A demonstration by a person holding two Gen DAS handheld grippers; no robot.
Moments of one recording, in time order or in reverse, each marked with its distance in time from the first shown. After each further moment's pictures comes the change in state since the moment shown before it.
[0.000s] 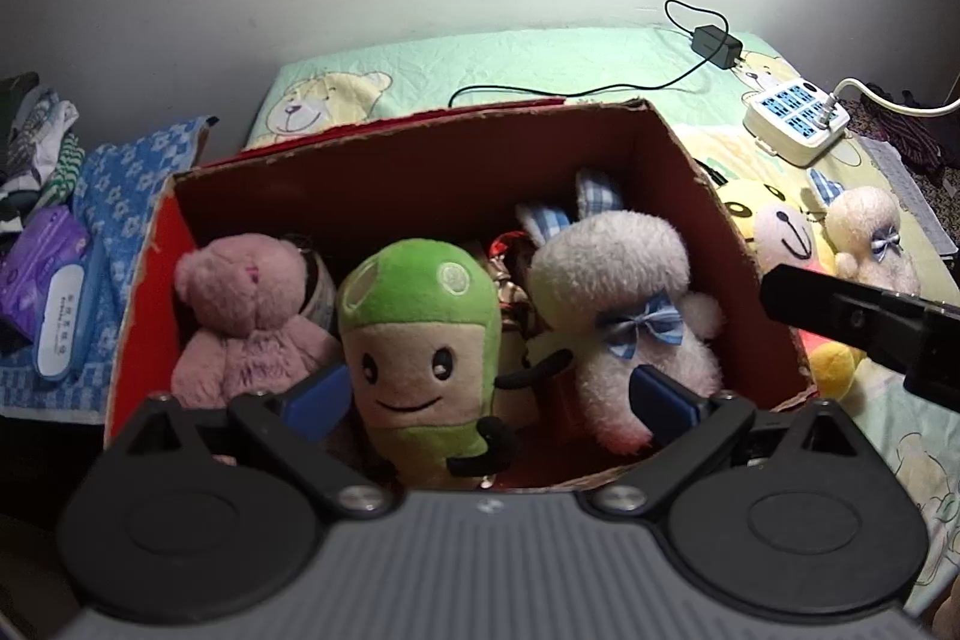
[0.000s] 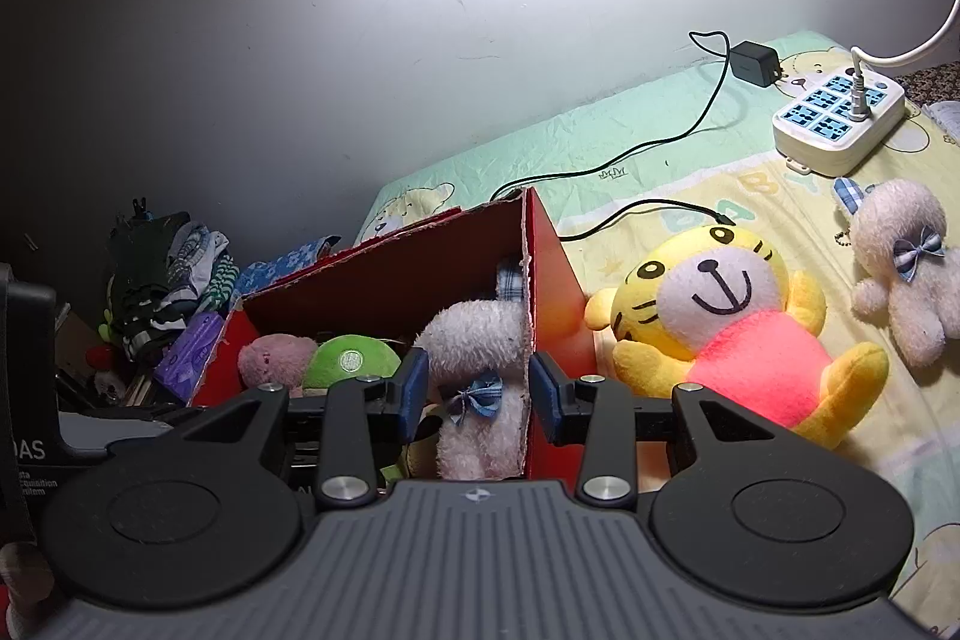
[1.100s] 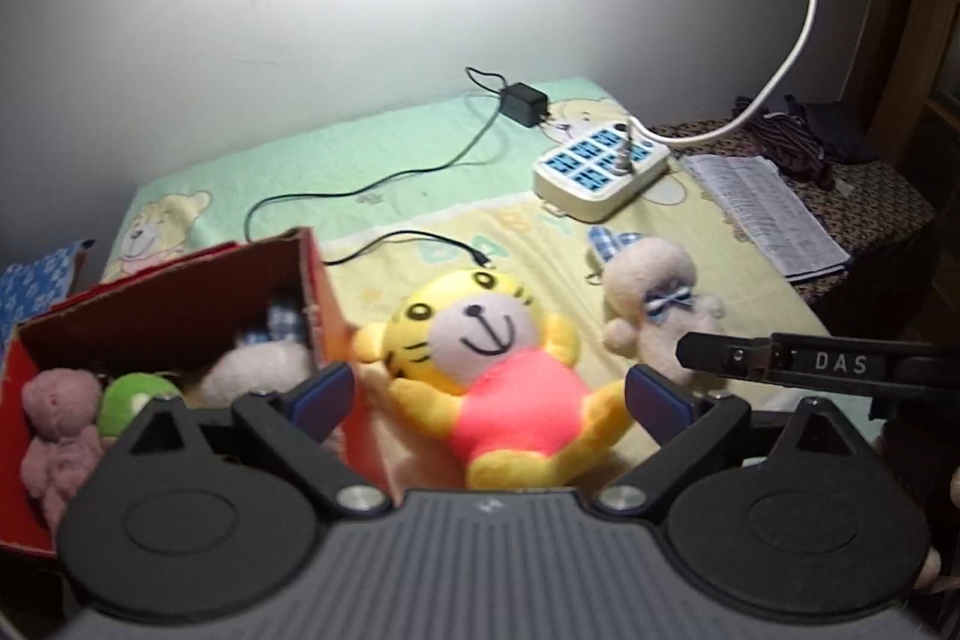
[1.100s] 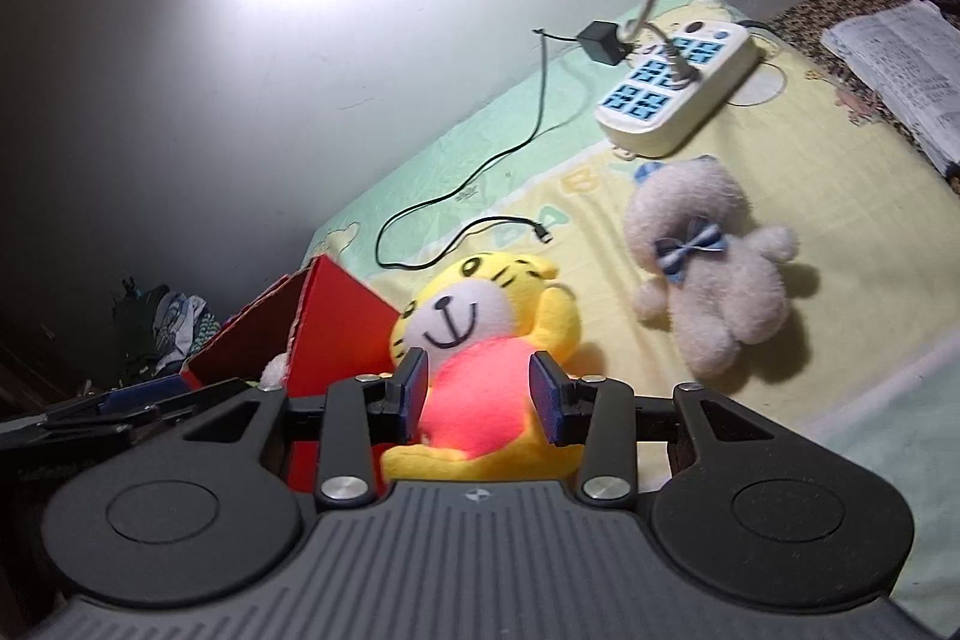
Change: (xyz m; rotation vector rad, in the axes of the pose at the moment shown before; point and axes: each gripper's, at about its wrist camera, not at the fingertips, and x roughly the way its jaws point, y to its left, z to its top) left arm -0.026 -0.182 0.030 0.133 -0.106 -0.151; right arm -0.057 -0.174 0.025 0.215 0.018 0.026
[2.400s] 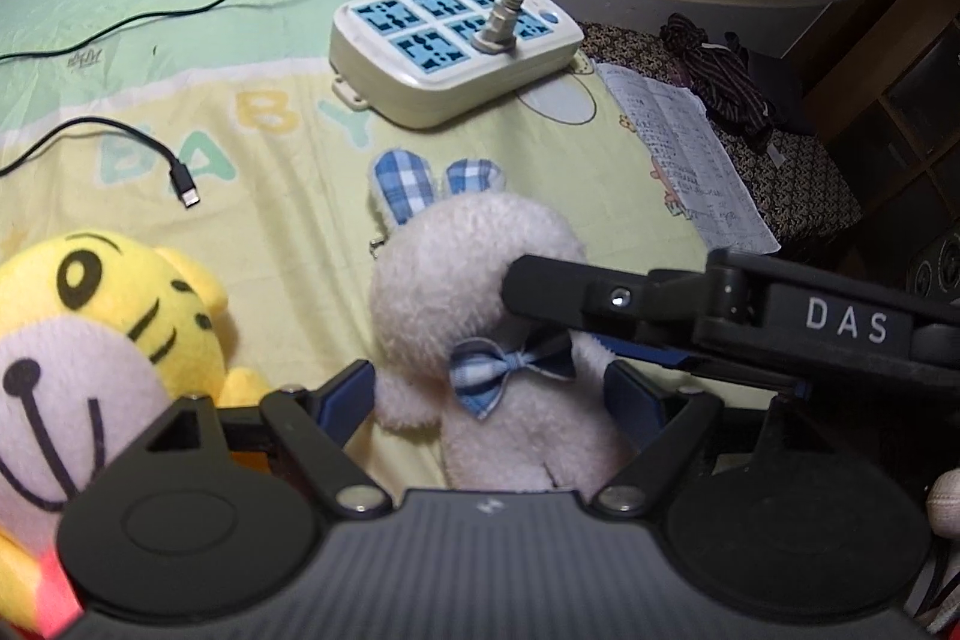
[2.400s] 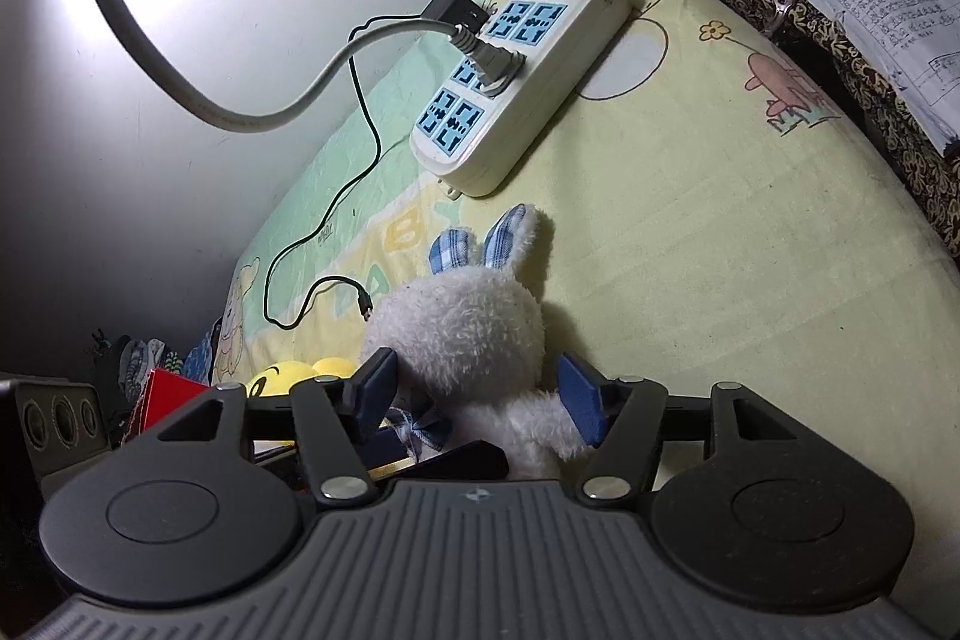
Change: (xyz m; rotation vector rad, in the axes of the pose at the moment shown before) left arm 0.209 -0.065 0.032 -0.149 0.234 -0.305; right arm 0.079 -0.130 0.082 0.150 0.144 0.022
